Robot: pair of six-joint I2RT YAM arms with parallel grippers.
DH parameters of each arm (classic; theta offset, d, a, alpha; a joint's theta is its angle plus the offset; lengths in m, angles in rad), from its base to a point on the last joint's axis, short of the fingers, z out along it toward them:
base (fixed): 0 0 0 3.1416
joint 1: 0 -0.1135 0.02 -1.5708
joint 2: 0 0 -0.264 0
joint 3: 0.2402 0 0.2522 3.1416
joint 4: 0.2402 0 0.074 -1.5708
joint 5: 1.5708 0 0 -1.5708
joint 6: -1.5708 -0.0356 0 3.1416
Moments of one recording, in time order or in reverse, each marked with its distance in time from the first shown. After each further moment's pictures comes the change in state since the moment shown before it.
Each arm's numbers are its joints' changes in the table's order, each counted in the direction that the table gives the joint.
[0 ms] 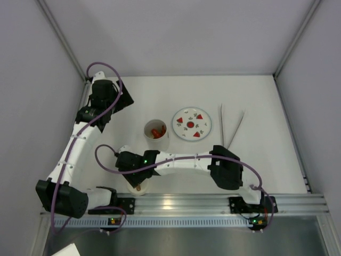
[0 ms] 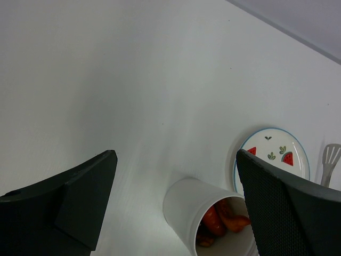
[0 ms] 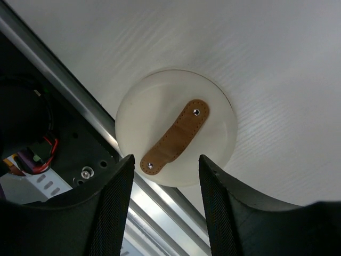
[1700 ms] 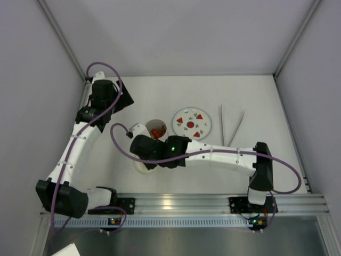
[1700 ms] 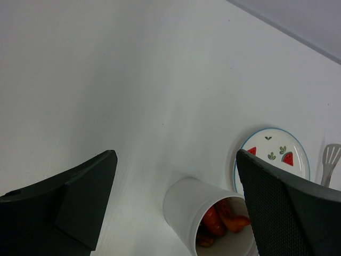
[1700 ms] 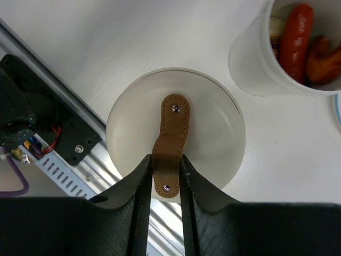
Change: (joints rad) left arm 0.000 0.000 0.000 0.000 -0.001 0.000; right arm 0.014 0.321 -0.033 0.142 0.193 0.046
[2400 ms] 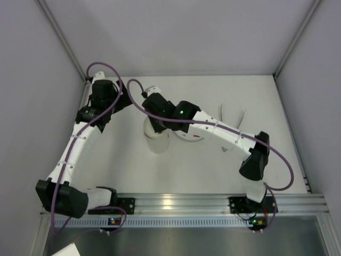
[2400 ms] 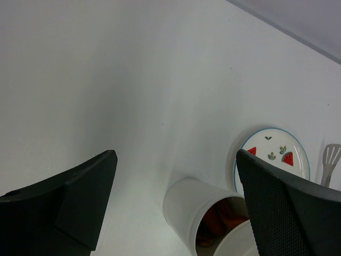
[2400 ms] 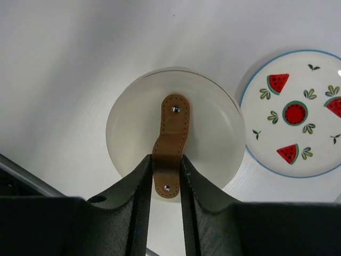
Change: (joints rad) left arm 0.000 0.000 0.000 0.000 0.000 0.000; right arm 0.298 -0.064 0.222 0.076 0.007 0.086
